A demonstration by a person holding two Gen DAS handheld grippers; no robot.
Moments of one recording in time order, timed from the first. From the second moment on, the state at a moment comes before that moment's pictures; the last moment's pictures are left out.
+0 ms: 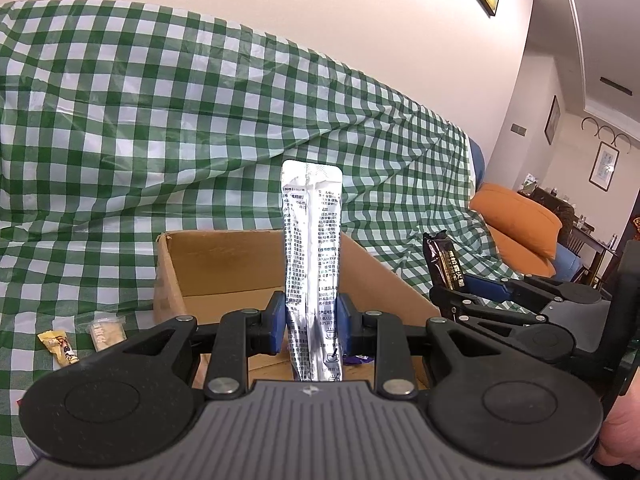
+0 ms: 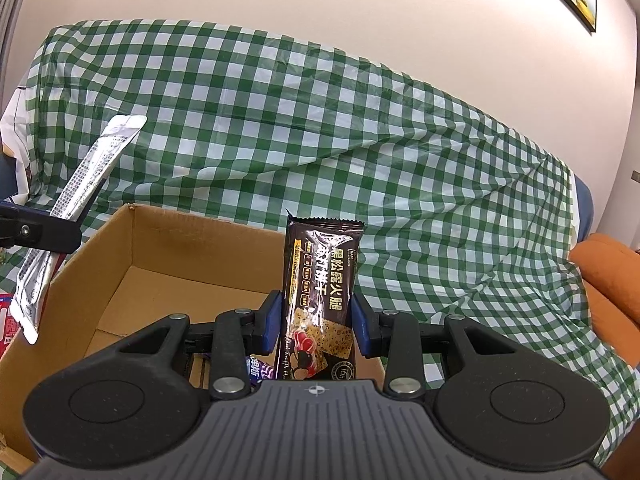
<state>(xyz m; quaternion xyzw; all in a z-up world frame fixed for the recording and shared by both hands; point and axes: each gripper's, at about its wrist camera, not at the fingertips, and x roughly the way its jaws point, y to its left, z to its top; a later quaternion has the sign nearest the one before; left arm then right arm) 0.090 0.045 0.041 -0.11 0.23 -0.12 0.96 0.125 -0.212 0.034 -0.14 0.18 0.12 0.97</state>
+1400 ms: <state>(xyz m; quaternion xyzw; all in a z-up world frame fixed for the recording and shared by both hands) 0.075 0.116 0.039 -0.14 0.28 -0.01 0.95 0.112 -0.147 0.035 -0.17 0.16 0.15 0.96</state>
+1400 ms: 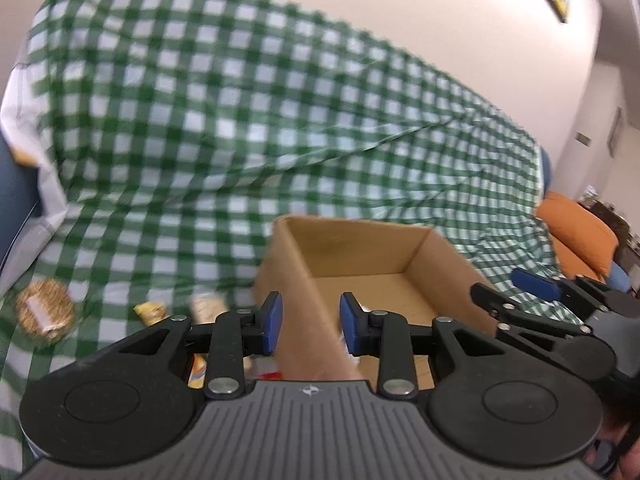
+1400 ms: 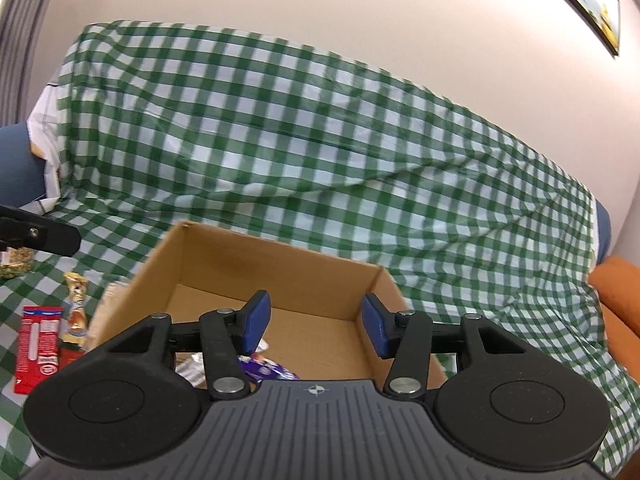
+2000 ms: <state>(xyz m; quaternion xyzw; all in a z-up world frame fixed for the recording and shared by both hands) 0.102 0.196 -0.046 -0.29 0.48 0.18 0.81 0.113 -0.147 0.034 -0.17 0.17 0.16 0.96</state>
